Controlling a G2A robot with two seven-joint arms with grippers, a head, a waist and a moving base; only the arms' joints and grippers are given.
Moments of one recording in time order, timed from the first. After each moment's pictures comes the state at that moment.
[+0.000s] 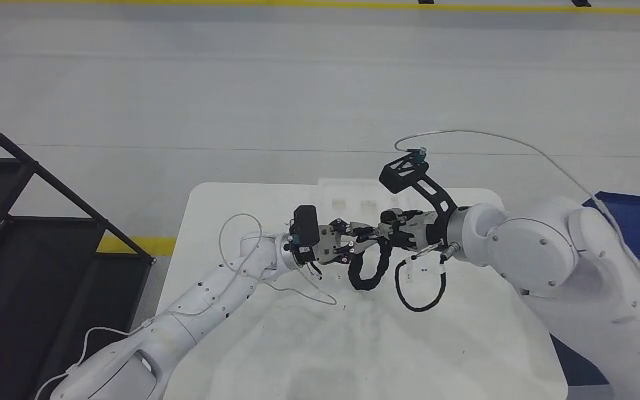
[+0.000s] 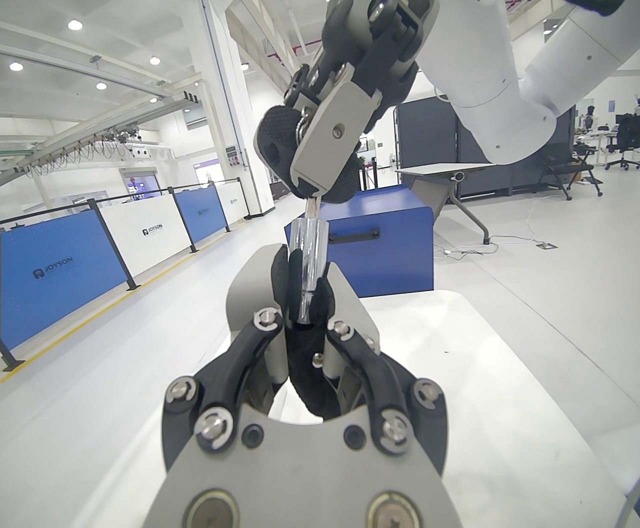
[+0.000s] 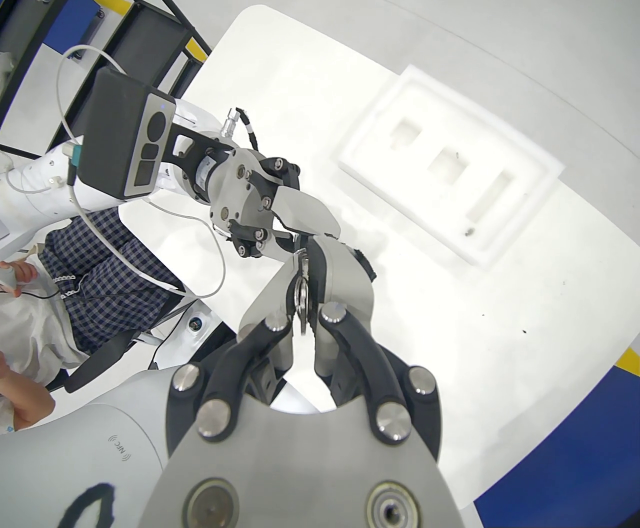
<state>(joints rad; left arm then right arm) 0.88 -1.14 -0.64 -1.19 1.38 -0.68 0.88 -0.78 -0.94 0.98 -2.10 -0.43 0.32 1.31</state>
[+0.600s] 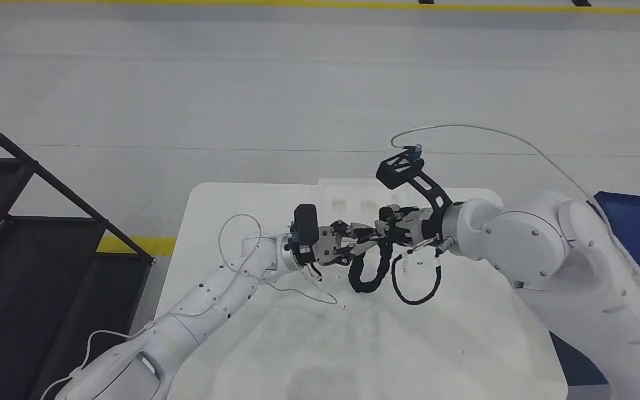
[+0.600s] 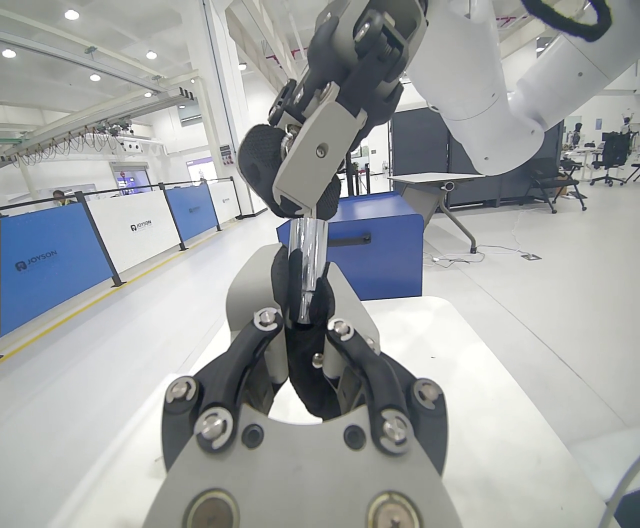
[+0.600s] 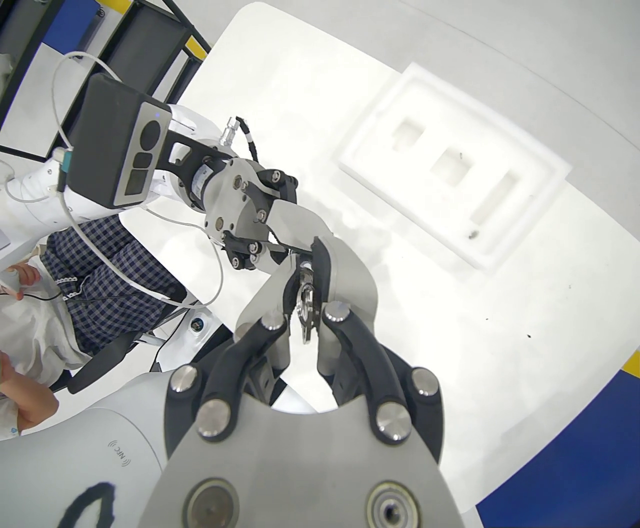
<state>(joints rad) 0.90 -1.16 -0.67 -1.18 1.36 -0.75 0.87 -0.76 -0.95 0.97 -2.06 -0.40 0.30 1.28</state>
